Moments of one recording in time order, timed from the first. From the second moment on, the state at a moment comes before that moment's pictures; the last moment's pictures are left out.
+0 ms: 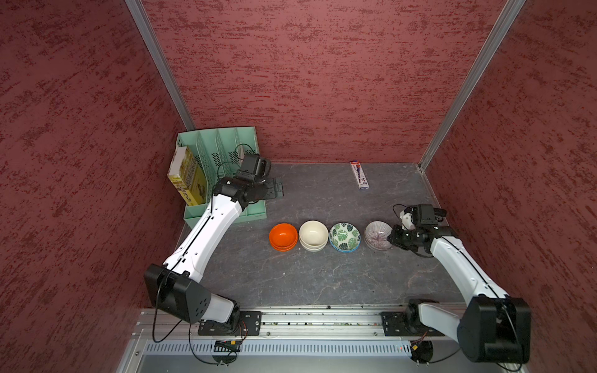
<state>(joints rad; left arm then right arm) -0.33 1.44 1.50 -0.91 -0.09 -0.41 -0.04 1.19 0.77 -0.70 -0.29 0.36</state>
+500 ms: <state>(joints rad) -0.32 1.44 1.50 -0.91 -0.10 -0.41 -0.04 1.33 0.75 -0.59 -0.26 0.36</state>
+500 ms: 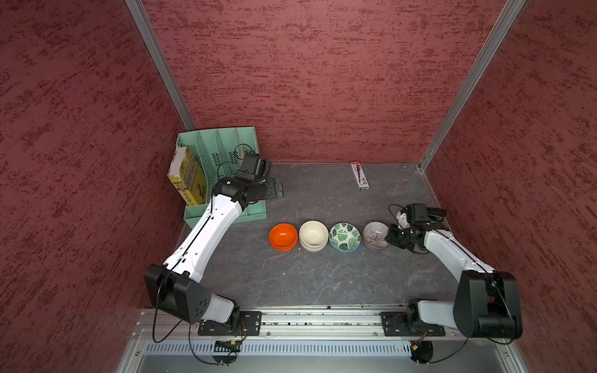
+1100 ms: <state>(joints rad) -0.31 1.44 1.50 -0.91 -0.10 -0.41 -0.04 1.36 0.74 -0.57 -0.26 0.36</state>
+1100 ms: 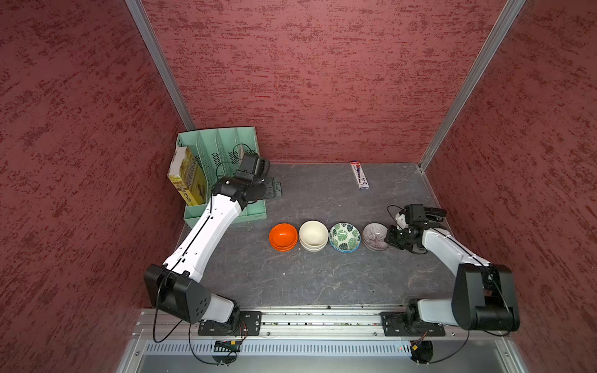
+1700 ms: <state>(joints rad) -0.31 1.44 1.50 -0.91 -0.10 -0.41 -0.04 1.35 0.74 -0.57 -0.26 0.37</state>
